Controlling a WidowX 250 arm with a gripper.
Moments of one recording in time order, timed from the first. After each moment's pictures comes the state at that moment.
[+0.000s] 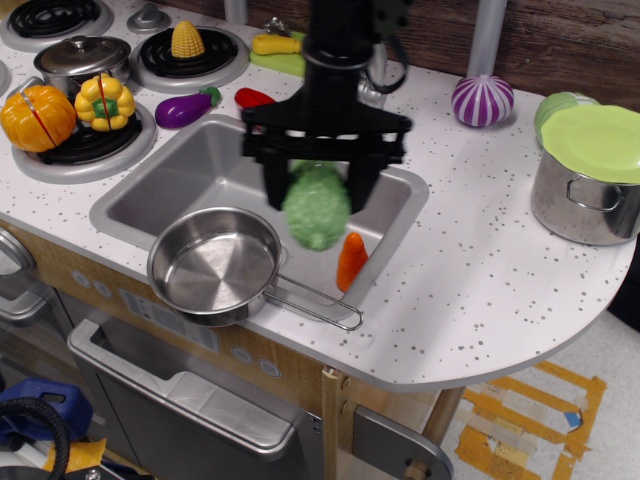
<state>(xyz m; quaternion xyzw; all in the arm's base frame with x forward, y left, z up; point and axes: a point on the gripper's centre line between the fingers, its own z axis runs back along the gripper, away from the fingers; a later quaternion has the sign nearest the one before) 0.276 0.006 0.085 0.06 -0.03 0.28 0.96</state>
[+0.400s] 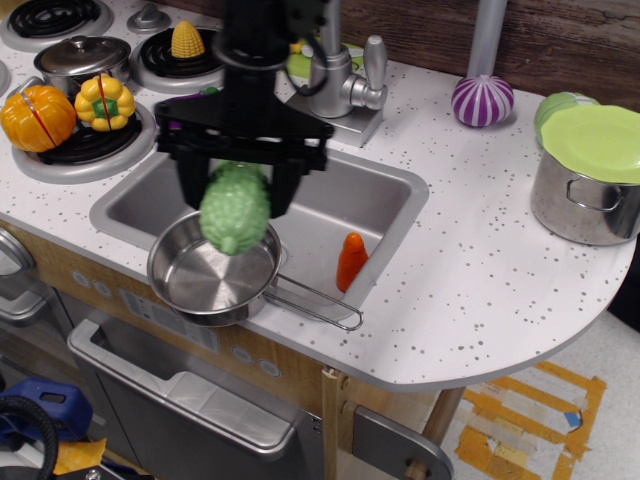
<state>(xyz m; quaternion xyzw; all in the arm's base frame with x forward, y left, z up) 0.244 0.051 0.085 0.09 -0.04 0.25 0.96</state>
